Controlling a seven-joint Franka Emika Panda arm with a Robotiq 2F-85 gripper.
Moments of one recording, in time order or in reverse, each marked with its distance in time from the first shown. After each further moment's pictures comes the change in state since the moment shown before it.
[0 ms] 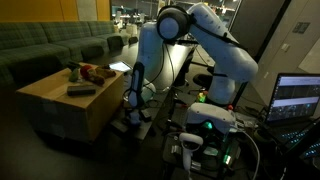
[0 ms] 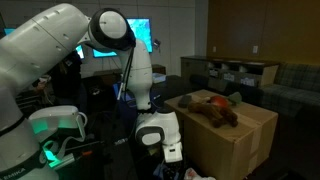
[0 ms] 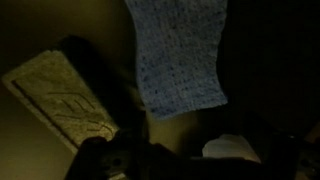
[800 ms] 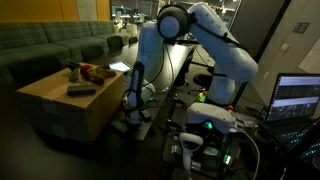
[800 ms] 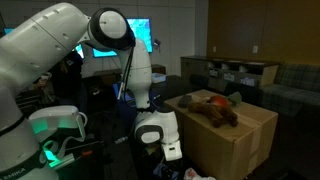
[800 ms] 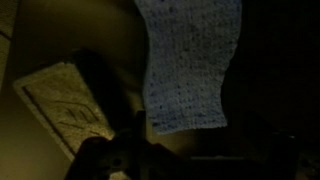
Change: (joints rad) arm -0.003 -0.009 0.025 -0.004 0.000 -0.031 -0.098
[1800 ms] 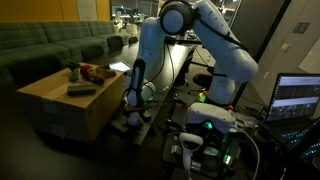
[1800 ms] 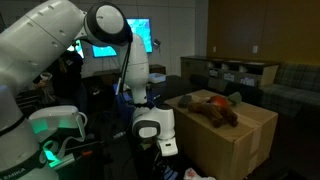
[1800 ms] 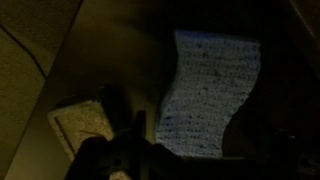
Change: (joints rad) arm 0.005 -0.053 0.035 -0.040 0.000 -0.096 -0.050
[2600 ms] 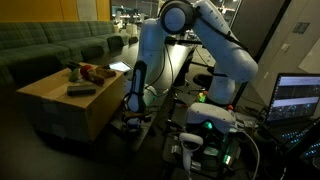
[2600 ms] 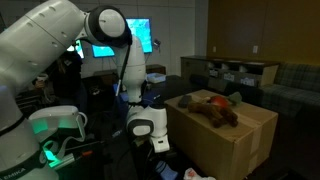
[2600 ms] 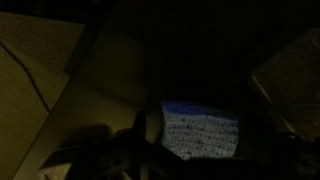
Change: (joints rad) arm -0.007 0.001 0.091 -0.031 0.001 0.031 -0.001
